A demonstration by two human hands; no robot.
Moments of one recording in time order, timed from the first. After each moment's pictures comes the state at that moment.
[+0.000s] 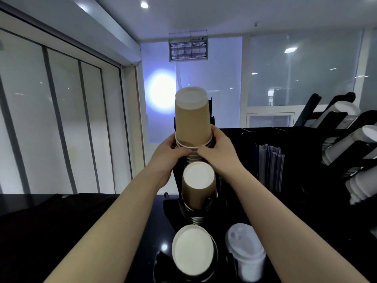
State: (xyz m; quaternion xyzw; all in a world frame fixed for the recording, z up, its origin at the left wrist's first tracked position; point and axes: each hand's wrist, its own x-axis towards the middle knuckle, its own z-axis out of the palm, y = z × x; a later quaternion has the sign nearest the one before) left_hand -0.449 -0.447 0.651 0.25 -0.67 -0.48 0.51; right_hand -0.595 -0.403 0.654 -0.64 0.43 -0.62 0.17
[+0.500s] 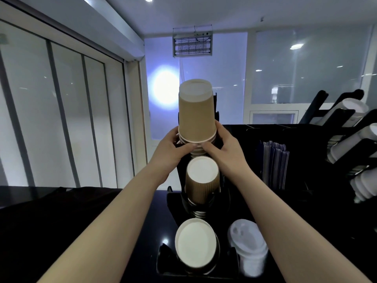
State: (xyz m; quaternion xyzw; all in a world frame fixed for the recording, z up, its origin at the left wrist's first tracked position) left_hand -0.443 -0.447 0.645 0.24 -0.70 -0.40 0.53; right_hand -0.600 -0.400 0.642 -0.66 0.40 -0.62 0.11
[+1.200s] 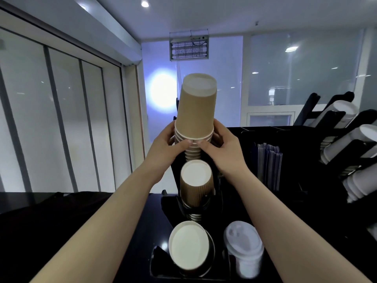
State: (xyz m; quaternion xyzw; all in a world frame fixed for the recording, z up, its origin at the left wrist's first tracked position) left_hand -0.439 -0.443 0.657 0.19 -0.74 -0.37 0.53; right_hand -0.603 -0.398 0.648 -0.63 0.35 -0.67 0.16
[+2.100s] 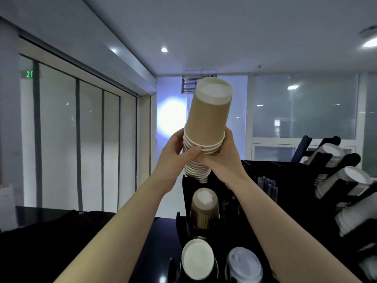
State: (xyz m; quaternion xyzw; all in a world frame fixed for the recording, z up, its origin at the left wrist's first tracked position) left_hand -0.420 -0.380 0.713 0.11 -0.70 -0.38 0.59; right_hand -0.564 -0.345 0.719 -0.65 0.34 -0.67 0.13
